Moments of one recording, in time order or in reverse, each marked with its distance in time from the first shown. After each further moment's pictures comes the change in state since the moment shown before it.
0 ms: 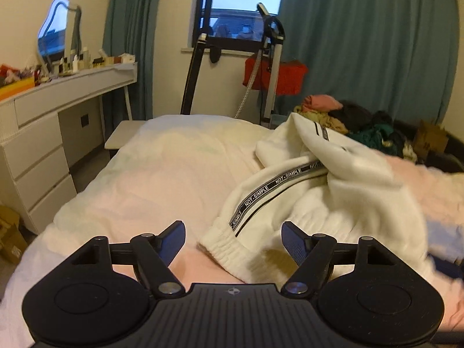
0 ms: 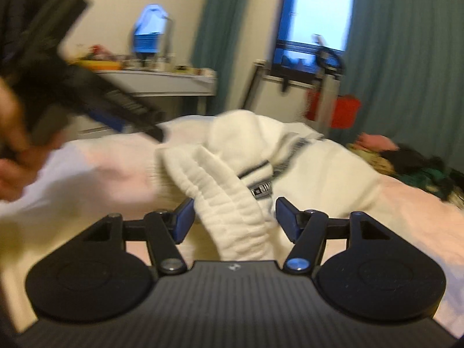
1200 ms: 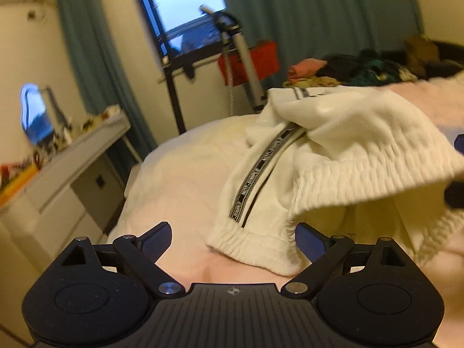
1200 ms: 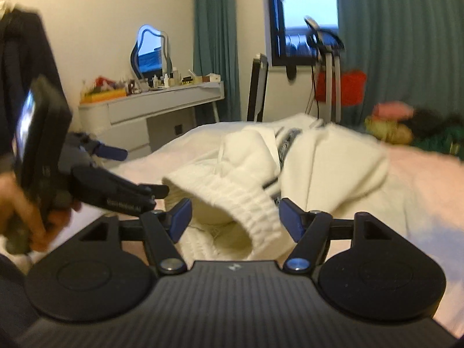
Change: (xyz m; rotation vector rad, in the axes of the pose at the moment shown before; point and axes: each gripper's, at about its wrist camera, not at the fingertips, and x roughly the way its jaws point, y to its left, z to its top) left arm -0.003 -0.059 -0.031 0.353 -0.006 0.144; right arm -0.014 -0.031 0.008 0.063 -0.007 0.150
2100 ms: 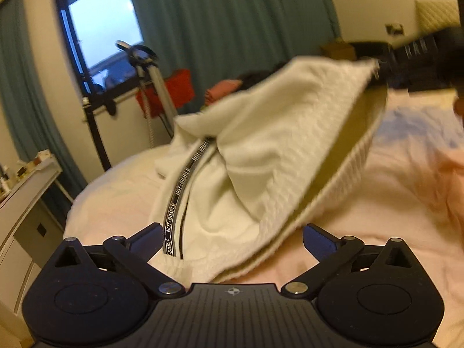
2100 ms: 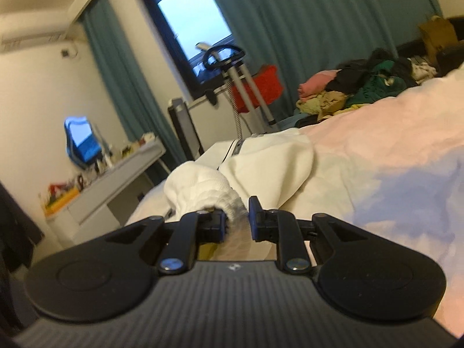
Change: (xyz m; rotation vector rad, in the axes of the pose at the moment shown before) left arm -0.039 -0.055 -0.007 0.226 -0.121 -0.265; right arm -0.038 -0.118 -0.004 0.583 -0.096 -0.147
